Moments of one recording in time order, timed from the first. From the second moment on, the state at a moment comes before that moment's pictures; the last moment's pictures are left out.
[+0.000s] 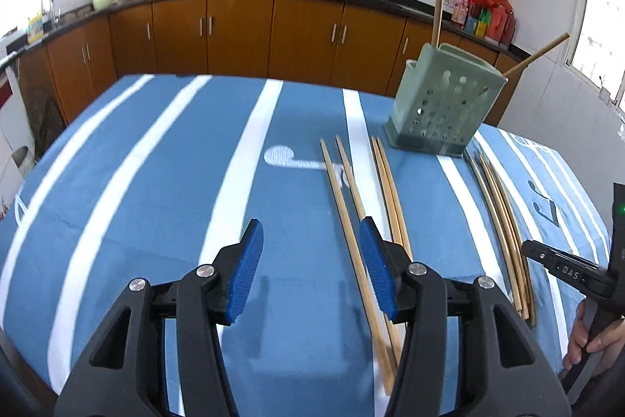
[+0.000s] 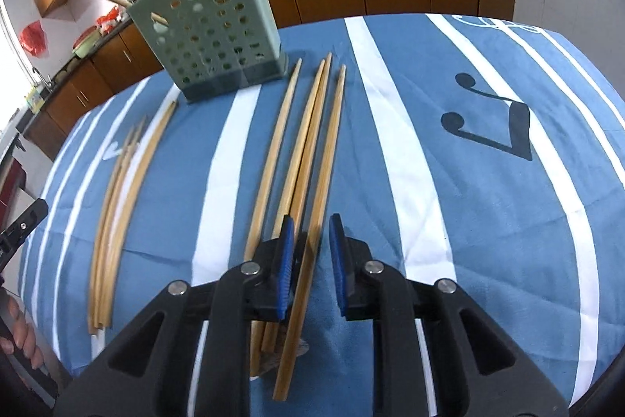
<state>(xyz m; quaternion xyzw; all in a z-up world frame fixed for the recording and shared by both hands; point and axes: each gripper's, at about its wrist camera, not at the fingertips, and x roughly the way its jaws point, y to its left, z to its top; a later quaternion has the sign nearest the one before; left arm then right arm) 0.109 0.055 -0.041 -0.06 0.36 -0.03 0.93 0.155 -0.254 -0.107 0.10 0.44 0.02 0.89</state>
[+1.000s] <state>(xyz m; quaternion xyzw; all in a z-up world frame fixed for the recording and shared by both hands) 0.120 0.008 -0.088 0.00 0.44 -0.04 0.90 0.166 -0.284 -0.109 0.09 0.43 -0.06 0.90</state>
